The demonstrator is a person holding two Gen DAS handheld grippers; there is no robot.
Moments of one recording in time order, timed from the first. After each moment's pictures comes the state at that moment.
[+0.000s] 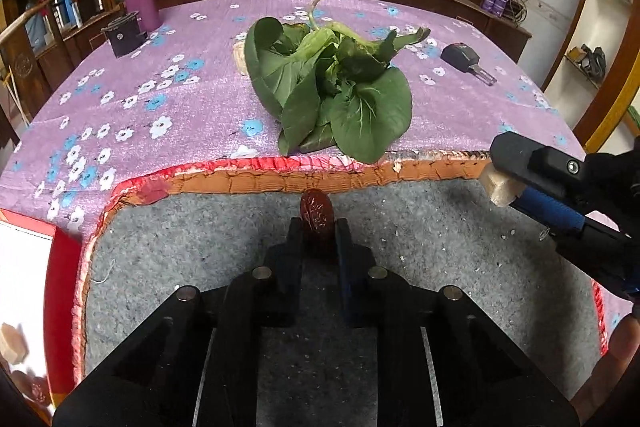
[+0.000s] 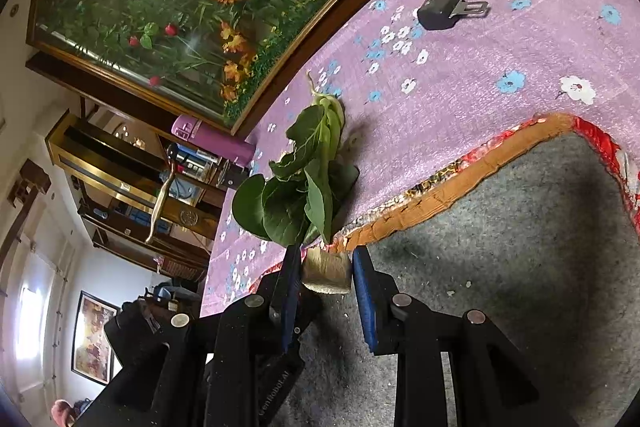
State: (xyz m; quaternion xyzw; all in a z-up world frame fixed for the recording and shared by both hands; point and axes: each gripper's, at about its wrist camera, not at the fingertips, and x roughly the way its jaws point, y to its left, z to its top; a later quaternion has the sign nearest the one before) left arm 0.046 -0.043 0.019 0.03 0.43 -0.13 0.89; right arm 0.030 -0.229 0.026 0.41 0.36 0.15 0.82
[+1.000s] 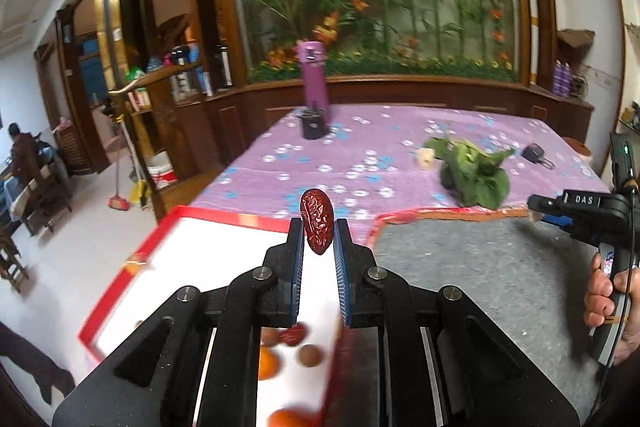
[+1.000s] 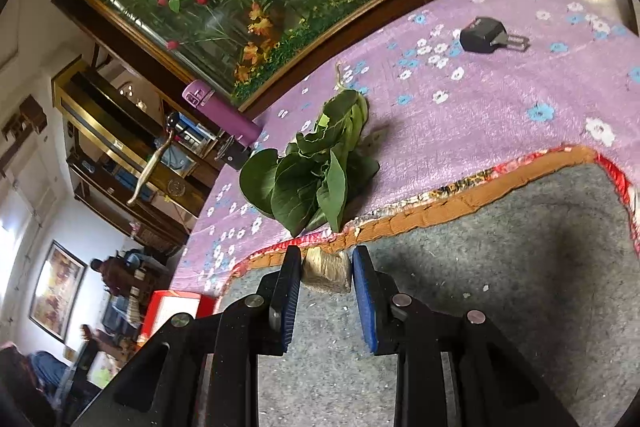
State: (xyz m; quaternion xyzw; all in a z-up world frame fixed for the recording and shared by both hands) left arm -0.101 0.121 0.118 0.04 0.25 0.05 0.97; right arm 0.029 -0.198 0.033 0.31 0.34 0.16 0.87
